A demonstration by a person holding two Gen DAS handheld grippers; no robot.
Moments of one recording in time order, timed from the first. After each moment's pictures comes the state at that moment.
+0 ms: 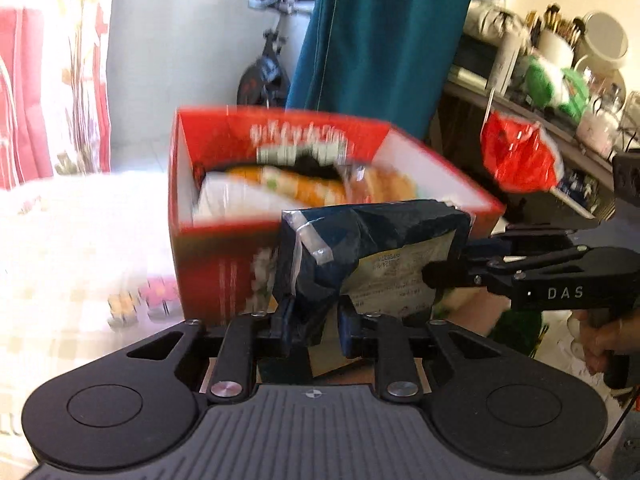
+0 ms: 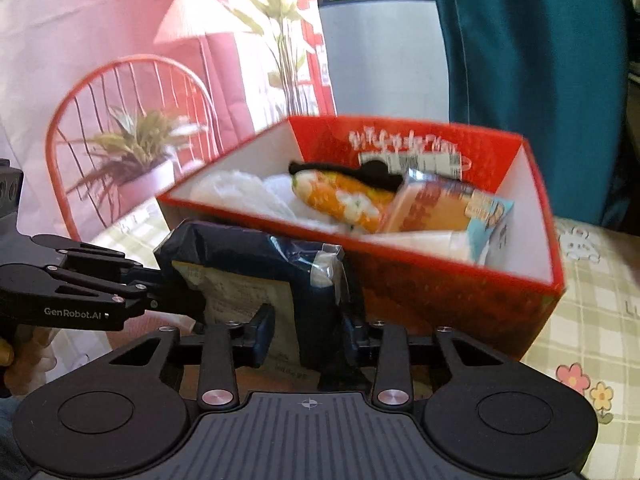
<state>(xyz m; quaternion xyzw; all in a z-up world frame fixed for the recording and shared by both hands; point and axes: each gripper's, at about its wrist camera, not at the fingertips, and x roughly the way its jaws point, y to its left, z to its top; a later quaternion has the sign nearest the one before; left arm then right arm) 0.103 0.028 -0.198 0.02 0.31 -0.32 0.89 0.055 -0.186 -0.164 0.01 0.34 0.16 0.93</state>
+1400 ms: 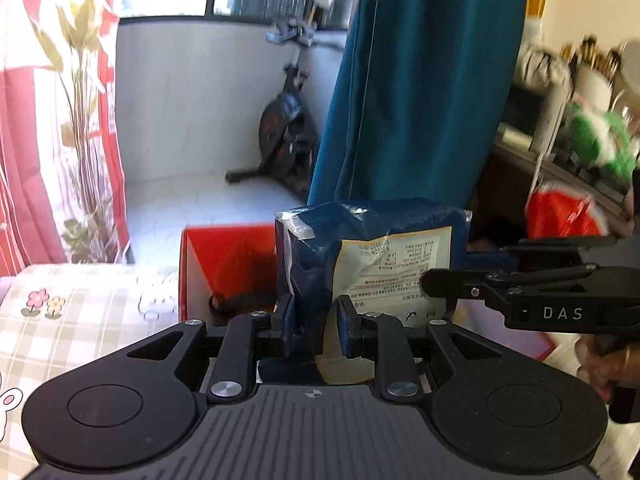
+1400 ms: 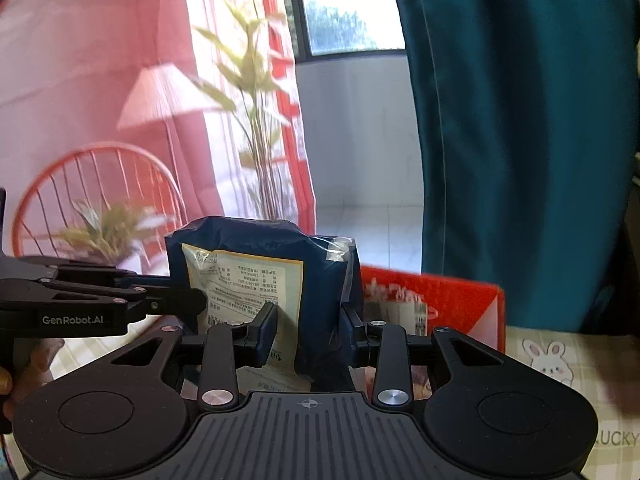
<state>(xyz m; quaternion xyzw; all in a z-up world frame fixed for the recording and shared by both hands) 0.200 -0.011 -0.144 0.03 0.30 -0.28 0.91 0.165 -0.207 -0.104 0.00 0.29 0.13 0.95</state>
